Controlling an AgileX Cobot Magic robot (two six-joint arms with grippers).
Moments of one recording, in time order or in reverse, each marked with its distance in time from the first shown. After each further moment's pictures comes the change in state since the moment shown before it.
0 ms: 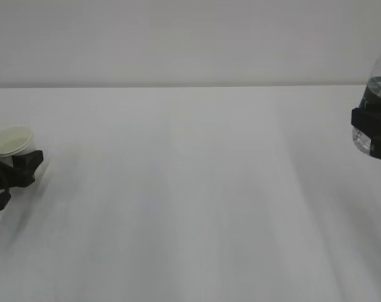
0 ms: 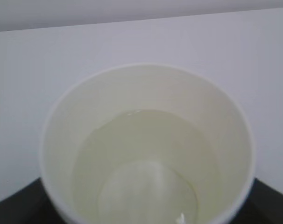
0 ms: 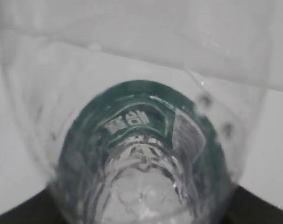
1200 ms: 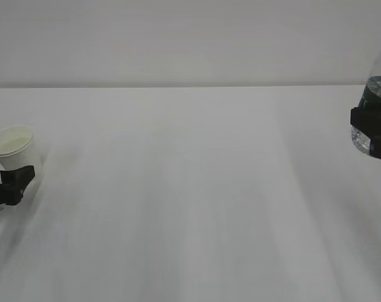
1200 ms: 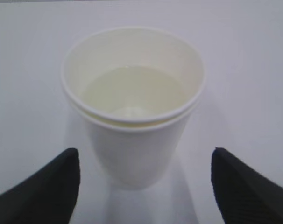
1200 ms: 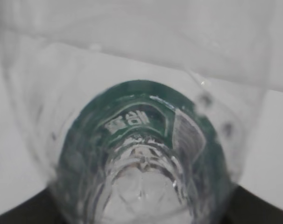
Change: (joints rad) left arm 0.000 -0.110 0.176 -0.037 0.000 -0.020; right arm 0.000 0.000 0.000 -0.010 -0.008 0.013
